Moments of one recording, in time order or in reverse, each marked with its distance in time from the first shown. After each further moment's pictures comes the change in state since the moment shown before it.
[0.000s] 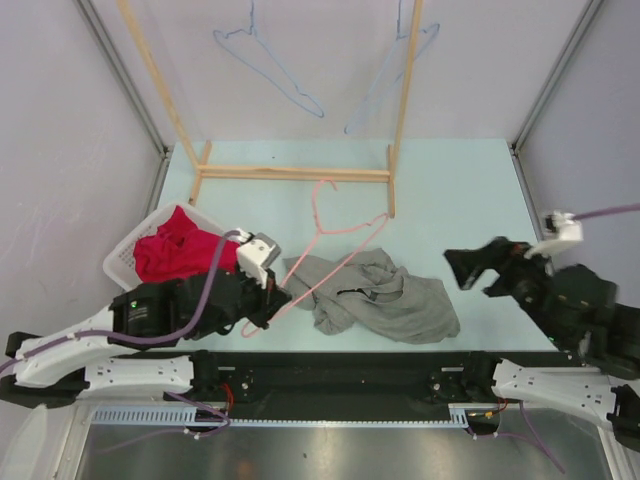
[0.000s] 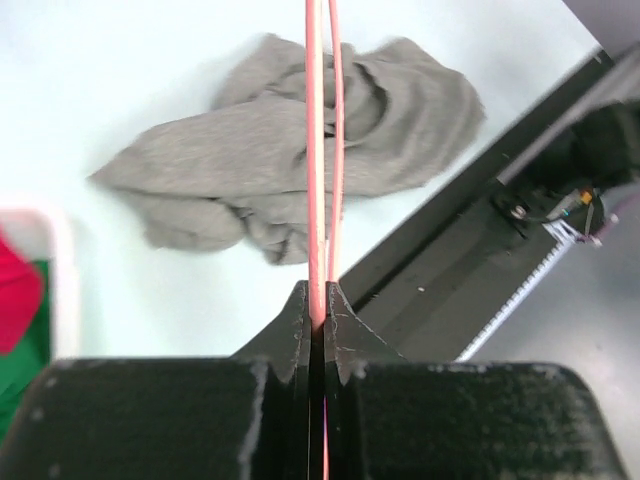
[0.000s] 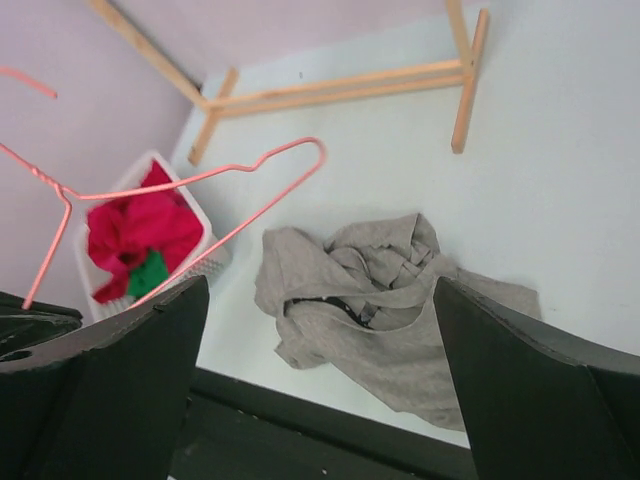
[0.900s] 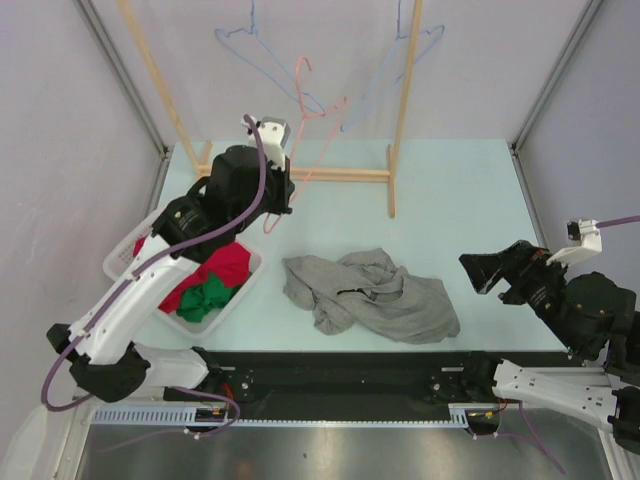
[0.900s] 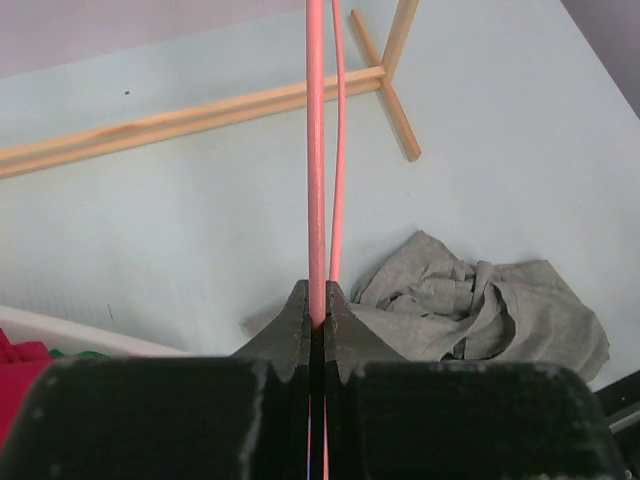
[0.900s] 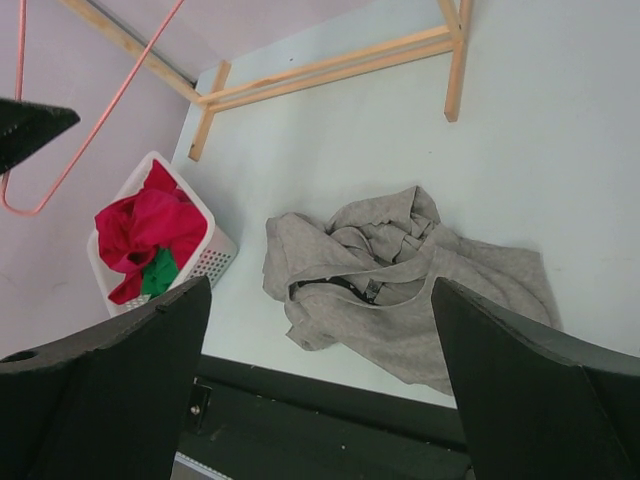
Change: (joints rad) left arm 0.563 0.465 0.473 0.095 0.087 0.236; right arm -0.001 -0.068 0.040 -0.136 0.030 0.153
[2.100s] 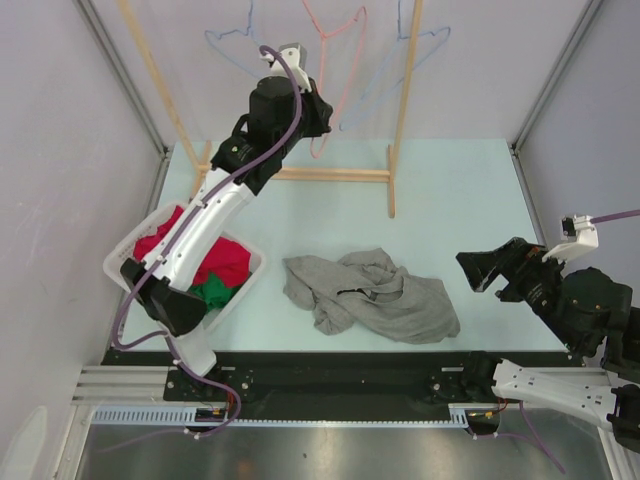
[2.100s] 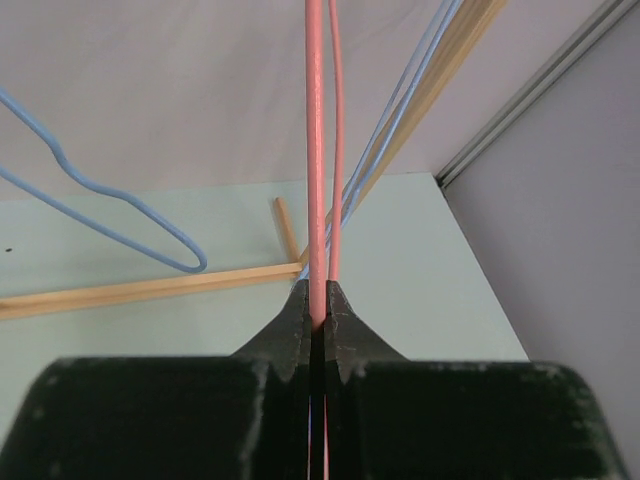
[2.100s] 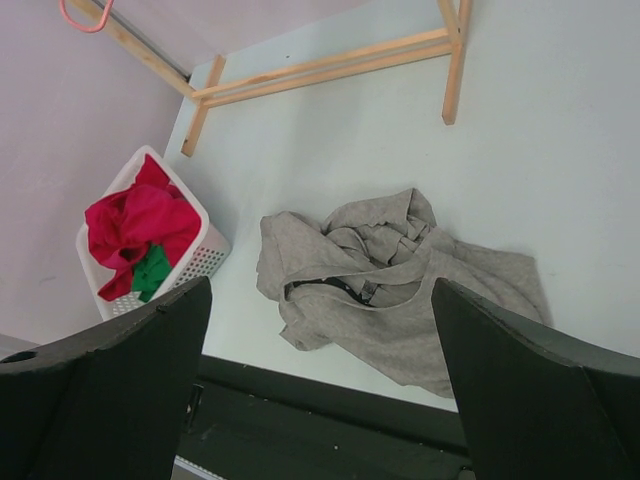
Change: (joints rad) left arm 0.164 0.487 0.430 0.338 0.135 -0.141; right arm 0.000 0.039 0.024 -0.001 -0.008 -0.026
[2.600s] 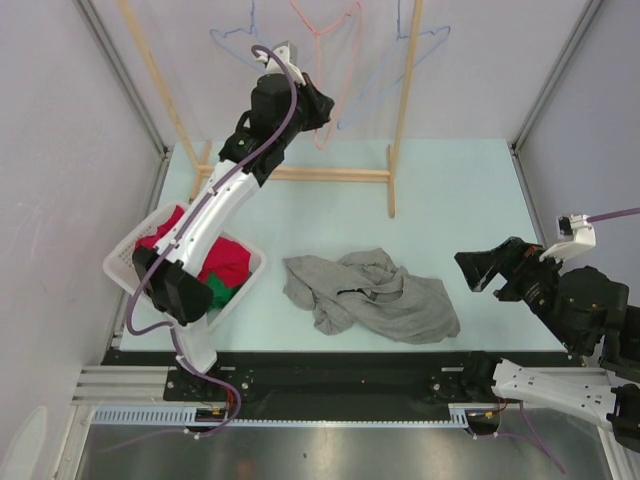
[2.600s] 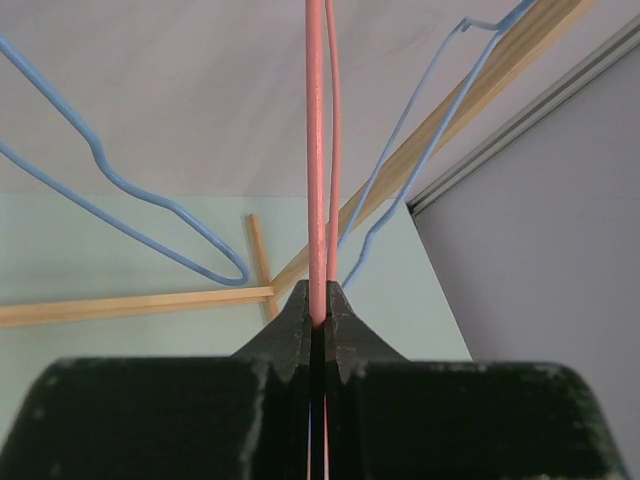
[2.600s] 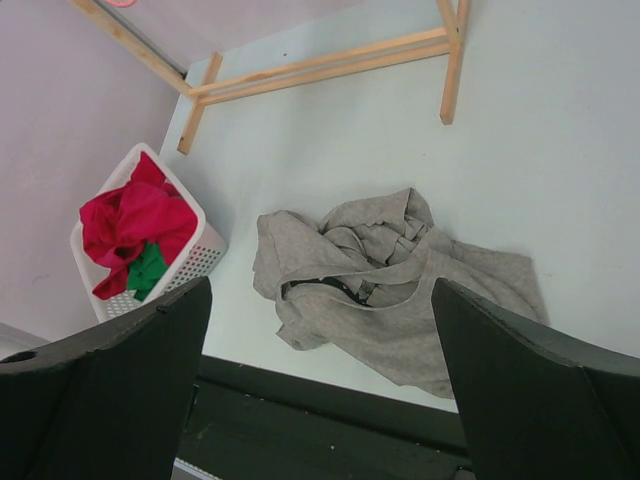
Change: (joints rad) left arm 0.064 0.062 -0.024 0.127 0.075 -0.137; right arm 0.000 0.009 0.000 0.001 0.001 -0.008
